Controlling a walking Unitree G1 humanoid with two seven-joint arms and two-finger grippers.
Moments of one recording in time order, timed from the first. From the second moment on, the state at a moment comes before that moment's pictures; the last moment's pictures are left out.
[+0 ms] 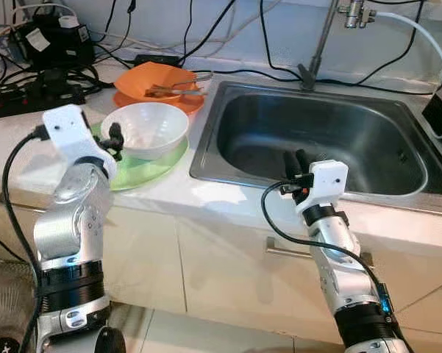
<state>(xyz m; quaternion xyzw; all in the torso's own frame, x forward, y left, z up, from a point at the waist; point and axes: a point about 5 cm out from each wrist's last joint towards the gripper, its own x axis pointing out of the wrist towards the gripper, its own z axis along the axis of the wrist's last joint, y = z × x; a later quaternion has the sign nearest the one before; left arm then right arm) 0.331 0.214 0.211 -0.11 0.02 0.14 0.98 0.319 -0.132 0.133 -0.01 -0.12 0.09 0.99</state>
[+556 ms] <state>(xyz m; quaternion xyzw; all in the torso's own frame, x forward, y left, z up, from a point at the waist) 0.336 0.199 0.188 -0.22 0.09 0.10 0.97 0.321 -0.128 0.134 0.00 -0.12 0.09 0.99</state>
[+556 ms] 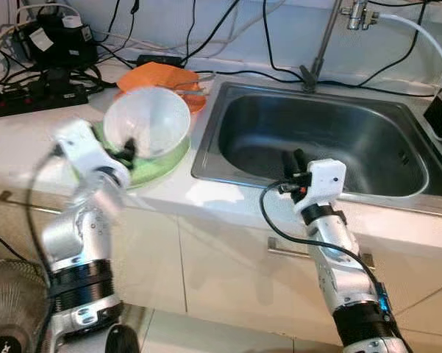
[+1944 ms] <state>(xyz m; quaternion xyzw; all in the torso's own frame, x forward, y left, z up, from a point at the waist) 0.341 0.197 0.189 -0.29 0.08 0.09 0.95 0.324 -0.121 0.132 0.00 -0.12 0.10 0.99</state>
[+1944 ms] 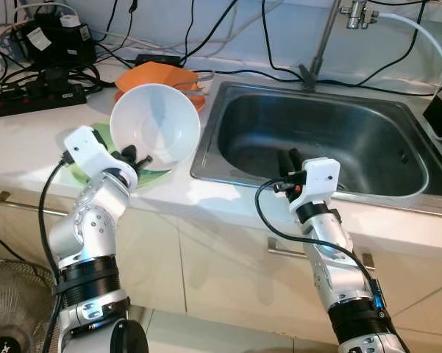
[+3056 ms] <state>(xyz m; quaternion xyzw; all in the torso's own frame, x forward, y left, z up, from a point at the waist) 0.336 0.150 0.235 -0.26 -0.11 -0.06 0.96 0.333 -0.103 0.148 0.04 -0.12 0.13 0.98</state>
